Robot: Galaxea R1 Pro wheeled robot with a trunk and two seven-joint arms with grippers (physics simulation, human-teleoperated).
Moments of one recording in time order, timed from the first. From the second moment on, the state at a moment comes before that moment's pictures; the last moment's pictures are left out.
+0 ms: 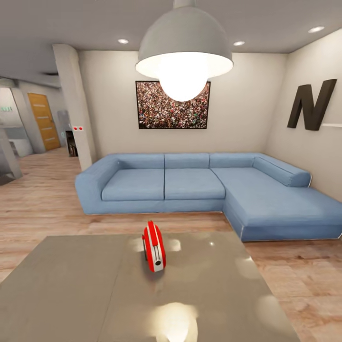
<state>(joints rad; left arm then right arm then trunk) 0.00 0.01 0.01 -0.03 0.09 -0.01 0.00 -0.01 0.00 0.00 0.00 0.00 0.00 -0.01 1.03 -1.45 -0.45</state>
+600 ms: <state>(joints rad) 0.00 0.00 0.01 -0.03 0.08 -0.01 0.00 -0.01 0.00 0.00 0.00 0.00 0.00 -0.01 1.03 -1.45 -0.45</state>
